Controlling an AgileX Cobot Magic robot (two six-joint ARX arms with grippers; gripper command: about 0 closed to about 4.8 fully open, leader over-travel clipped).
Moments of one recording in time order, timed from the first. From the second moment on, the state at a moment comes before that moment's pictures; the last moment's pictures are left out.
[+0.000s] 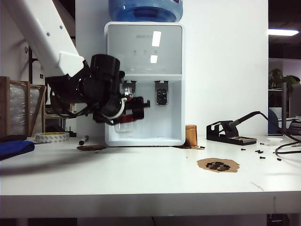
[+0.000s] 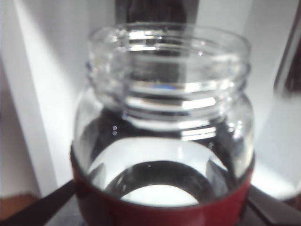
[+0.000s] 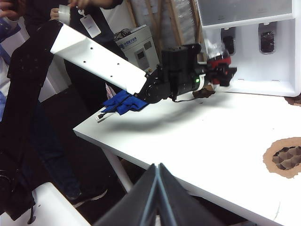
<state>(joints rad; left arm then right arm) -0.44 2.28 1.42 0.68 -0.24 -0.17 -0.01 0.00 0.66 -0.89 -0.78 0.12</state>
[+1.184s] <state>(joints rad) -0.43 2.37 1.62 0.59 -0.25 -0.19 -0.01 0.00 0.66 -0.89 -0.78 0.12</state>
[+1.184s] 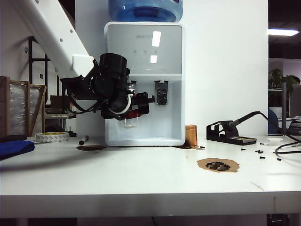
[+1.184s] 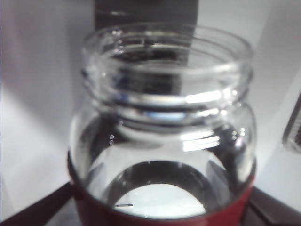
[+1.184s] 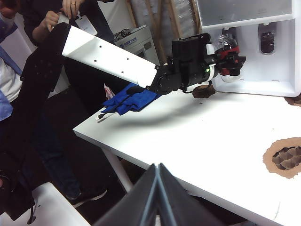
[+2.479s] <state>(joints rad) -0.41 2.40 1.69 0.56 -0.26 -0.20 -0.01 0.00 0.66 -0.89 -0.78 0.12</state>
